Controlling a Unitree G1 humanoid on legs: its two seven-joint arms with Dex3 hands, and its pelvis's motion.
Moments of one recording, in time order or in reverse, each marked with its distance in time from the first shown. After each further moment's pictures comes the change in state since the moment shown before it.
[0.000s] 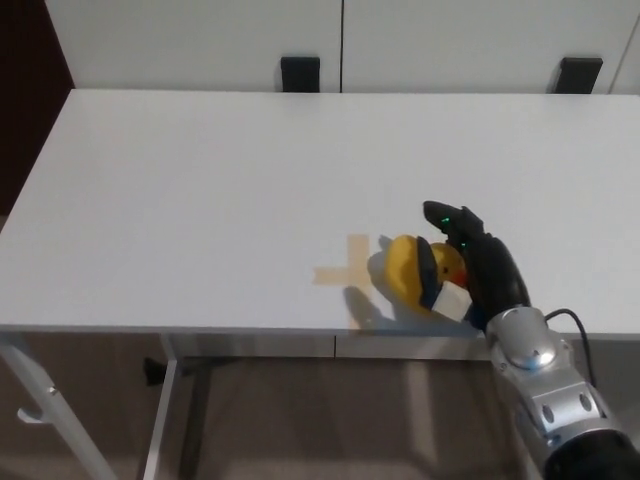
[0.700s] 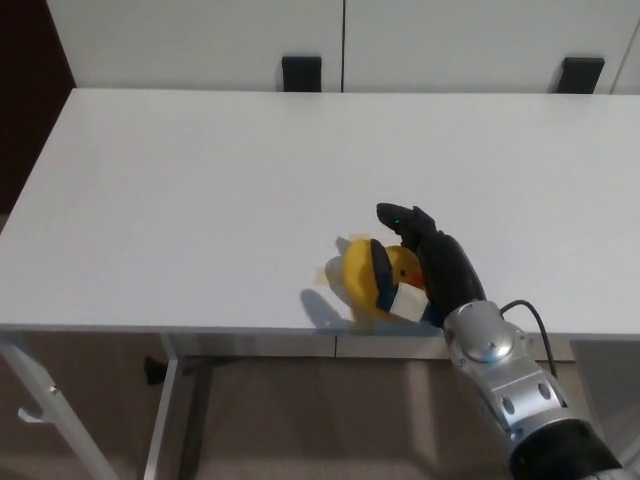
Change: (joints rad) left_arm -0.006 -0.006 -0.008 -0.001 0.011 0.000 0.000; right_arm -0.048 0.062 0.051 0.020 -0.020 0.048 0.000
